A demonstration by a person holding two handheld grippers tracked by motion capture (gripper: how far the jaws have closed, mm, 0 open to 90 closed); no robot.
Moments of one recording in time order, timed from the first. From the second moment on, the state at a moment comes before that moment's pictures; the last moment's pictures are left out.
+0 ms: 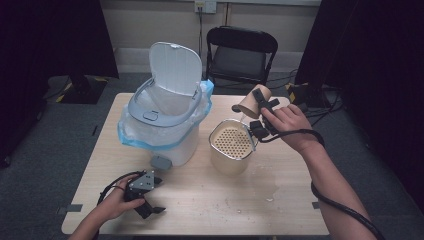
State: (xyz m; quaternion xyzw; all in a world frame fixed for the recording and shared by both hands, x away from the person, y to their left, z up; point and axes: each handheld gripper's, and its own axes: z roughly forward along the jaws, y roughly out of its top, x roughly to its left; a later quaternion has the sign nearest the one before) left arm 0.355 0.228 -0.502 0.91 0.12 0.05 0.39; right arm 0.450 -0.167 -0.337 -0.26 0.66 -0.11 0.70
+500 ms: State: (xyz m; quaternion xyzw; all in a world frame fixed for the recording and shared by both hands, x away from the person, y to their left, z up) left arm 0.355 0.228 -0.502 0.91 0.12 0.05 0.39; right arm 0.447 -0.166 -0.334 -0.28 0.65 -0.13 0.70
